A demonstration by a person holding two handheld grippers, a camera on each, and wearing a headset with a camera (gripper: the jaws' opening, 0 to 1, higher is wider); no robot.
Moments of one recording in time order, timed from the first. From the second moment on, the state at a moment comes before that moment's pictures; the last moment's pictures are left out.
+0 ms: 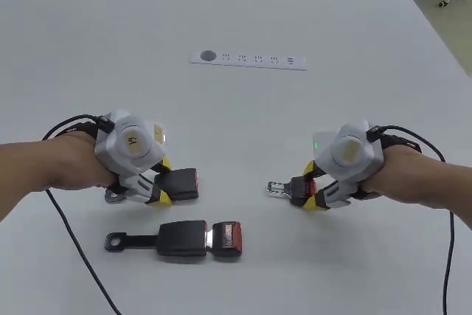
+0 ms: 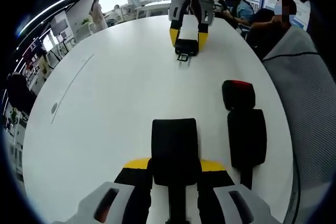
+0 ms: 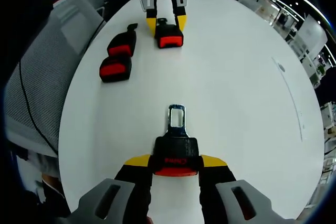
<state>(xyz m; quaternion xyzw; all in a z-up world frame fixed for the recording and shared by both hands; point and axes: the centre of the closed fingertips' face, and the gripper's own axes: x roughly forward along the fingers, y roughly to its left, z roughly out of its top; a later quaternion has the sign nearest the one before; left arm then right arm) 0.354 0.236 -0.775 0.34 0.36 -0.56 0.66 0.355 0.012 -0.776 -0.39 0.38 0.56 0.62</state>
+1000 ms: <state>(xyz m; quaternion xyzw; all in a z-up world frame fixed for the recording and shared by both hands) 0.351 0.233 -0.775 0.37 0.36 -0.57 0.64 0.346 0.054 -0.781 -0.38 0.37 0.57 0.63</state>
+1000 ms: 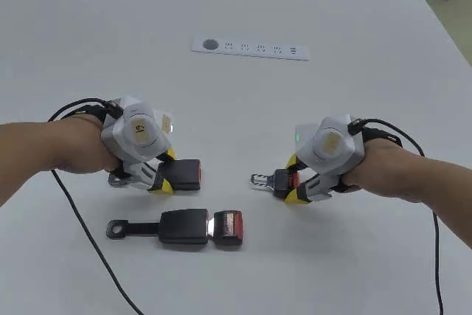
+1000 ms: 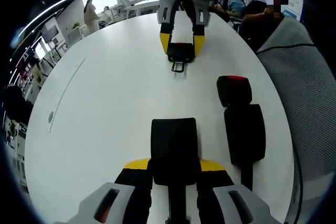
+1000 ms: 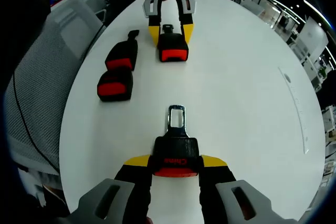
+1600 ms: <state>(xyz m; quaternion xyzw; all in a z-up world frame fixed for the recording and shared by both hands) 0.352 0.231 -0.778 0.38 0.37 -0.57 0.62 0.352 0.122 -0.777 -0.40 0.36 0.57 0.63</state>
